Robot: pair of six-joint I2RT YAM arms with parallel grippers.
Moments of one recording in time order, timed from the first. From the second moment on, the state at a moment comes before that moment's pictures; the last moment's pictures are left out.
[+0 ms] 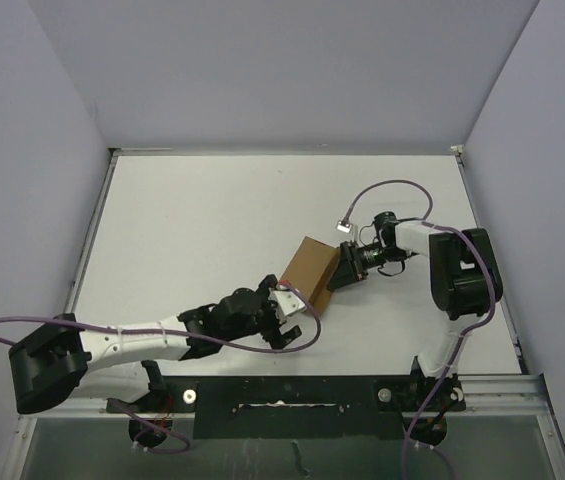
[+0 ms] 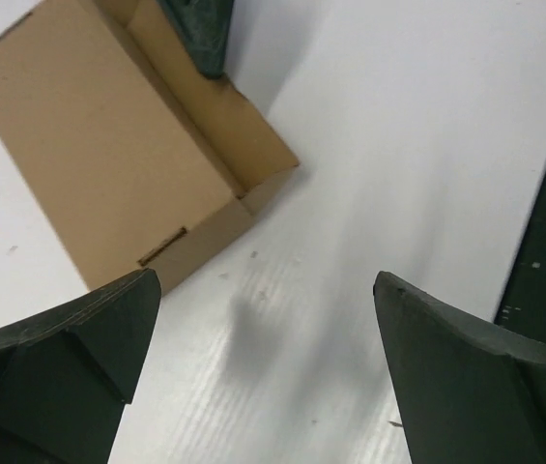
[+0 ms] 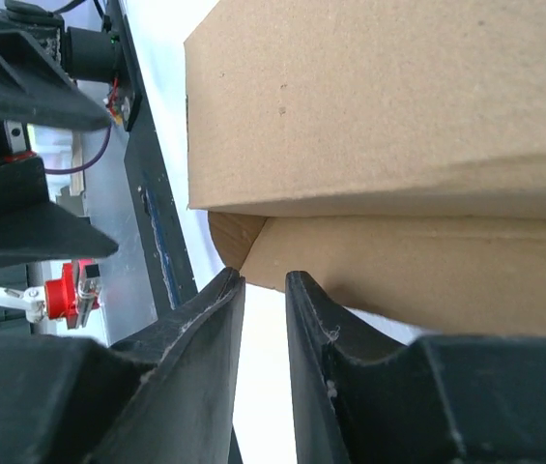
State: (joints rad) left arm -1.14 1.21 0.50 0.26 -0.01 0.05; right arm 0.17 1.88 1.04 -0.69 -1.14 -0.37
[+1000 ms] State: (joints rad) left arm -1.04 1.23 0.68 -0.08 -0.21 -0.45; right arm 0.23 2.01 1.48 -0.69 -0.68 -0.59
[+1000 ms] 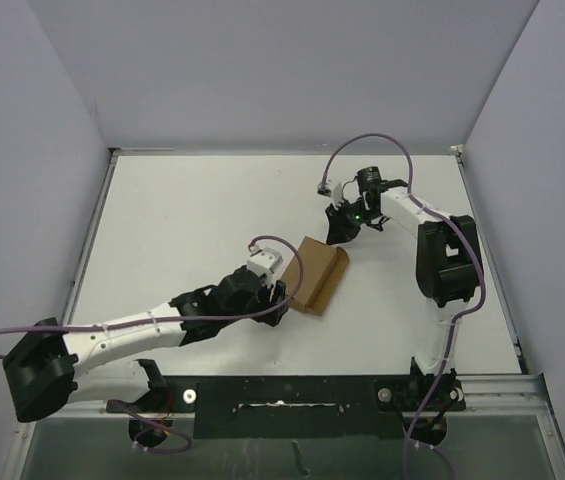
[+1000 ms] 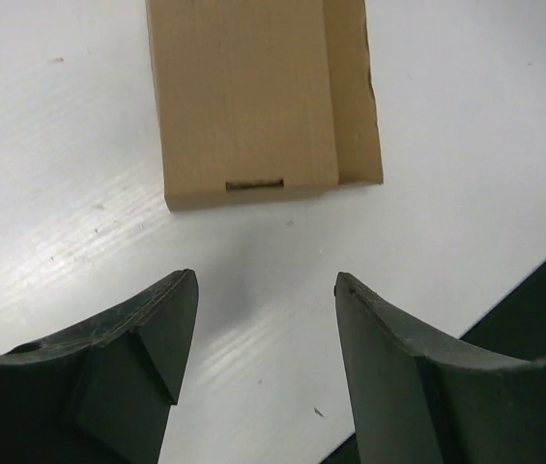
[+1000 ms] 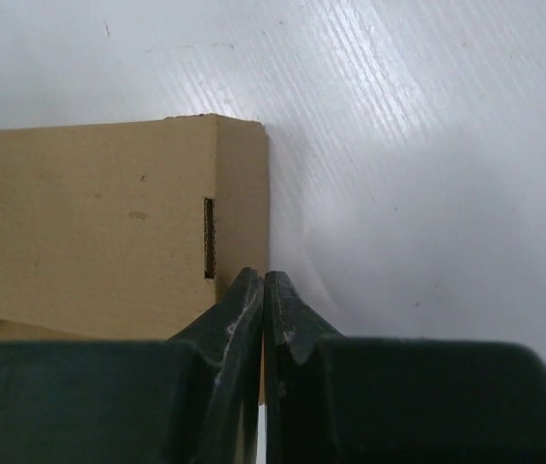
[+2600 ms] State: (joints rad) left arm -1.38 1.24 0.46 0.19 -0.36 0.34; right arm 0.31 1.64 1.11 -0.74 -0.84 -0.62
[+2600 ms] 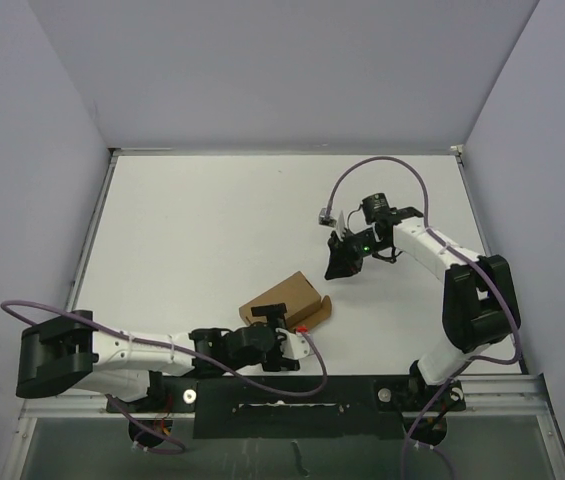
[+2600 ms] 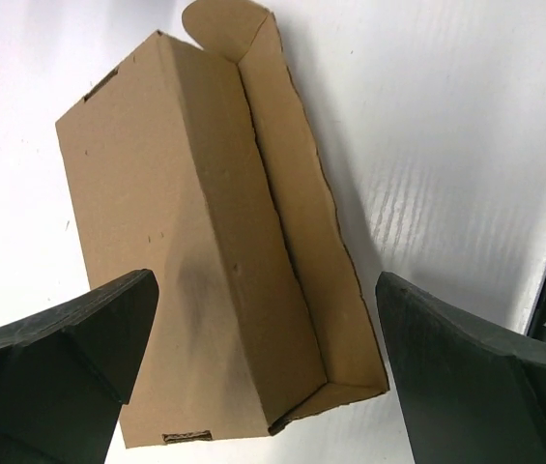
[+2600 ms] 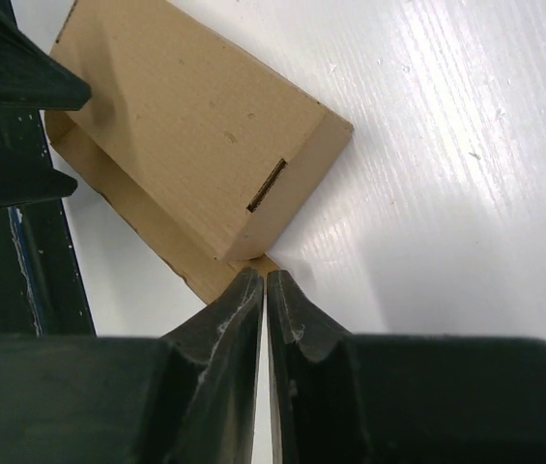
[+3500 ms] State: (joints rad) left arm -1.31 1.32 0.45 0.27 -0.33 0.25; right arm 0.15 1.40 0.85 -0.47 -1.08 -0.33
